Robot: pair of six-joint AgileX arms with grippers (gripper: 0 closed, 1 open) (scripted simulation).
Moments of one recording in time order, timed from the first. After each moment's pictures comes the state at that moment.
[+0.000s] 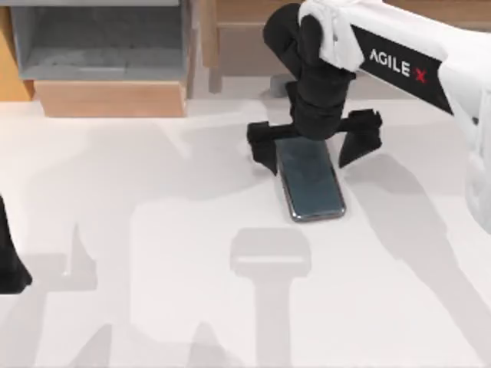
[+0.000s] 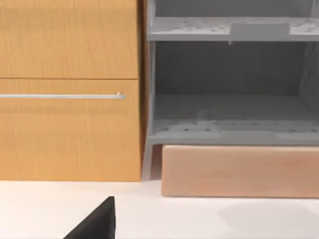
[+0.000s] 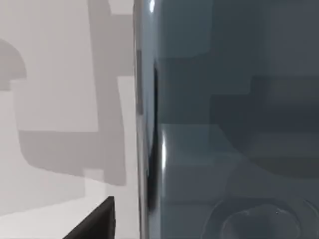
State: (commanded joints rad) left arm 0.00 0.00 0.00 0.00 0.00 0.00; right arm 0.50 2.57 2.24 -1.20 0.01 0.37
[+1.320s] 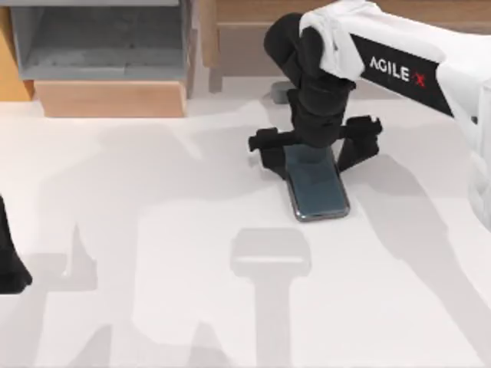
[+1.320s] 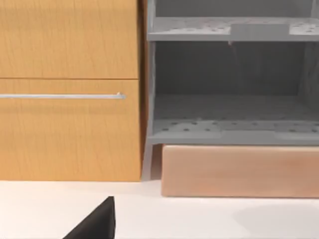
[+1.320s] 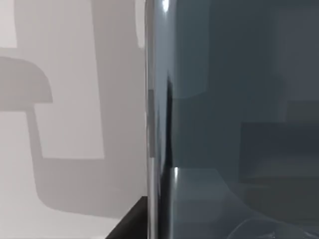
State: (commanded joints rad) left arm 0.00 0.00 0.00 0.00 0.00 0.00; right arm 0.50 2.58 2.16 -1.13 0.01 0.37
